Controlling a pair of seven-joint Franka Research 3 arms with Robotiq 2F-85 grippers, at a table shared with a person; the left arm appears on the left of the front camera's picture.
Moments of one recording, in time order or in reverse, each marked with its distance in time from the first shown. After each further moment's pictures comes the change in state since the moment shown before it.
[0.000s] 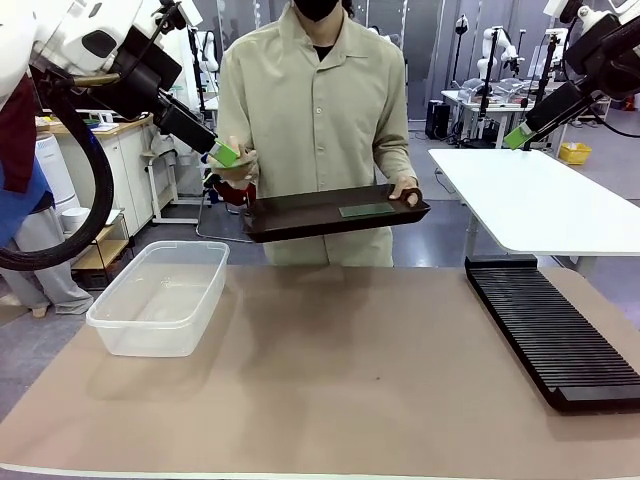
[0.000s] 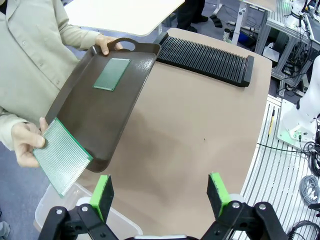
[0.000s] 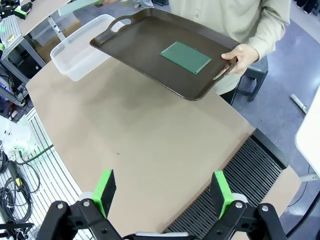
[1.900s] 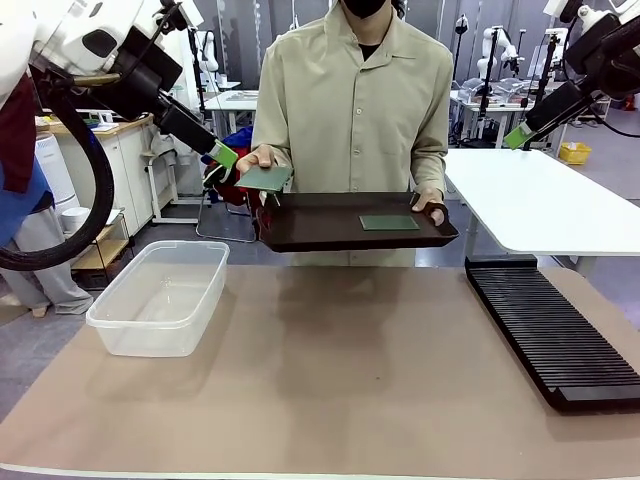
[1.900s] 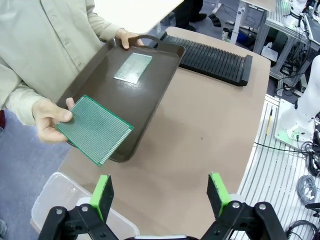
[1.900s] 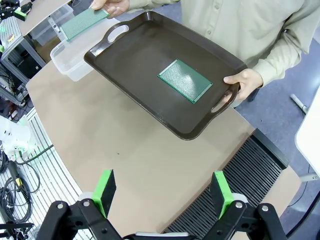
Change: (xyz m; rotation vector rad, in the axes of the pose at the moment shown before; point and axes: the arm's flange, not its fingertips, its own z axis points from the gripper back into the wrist) left arm 0.000 -0.002 -0.002 -0.018 0.013 0.015; right arm 0.000 0.000 0.000 0.000 0.000 0.000
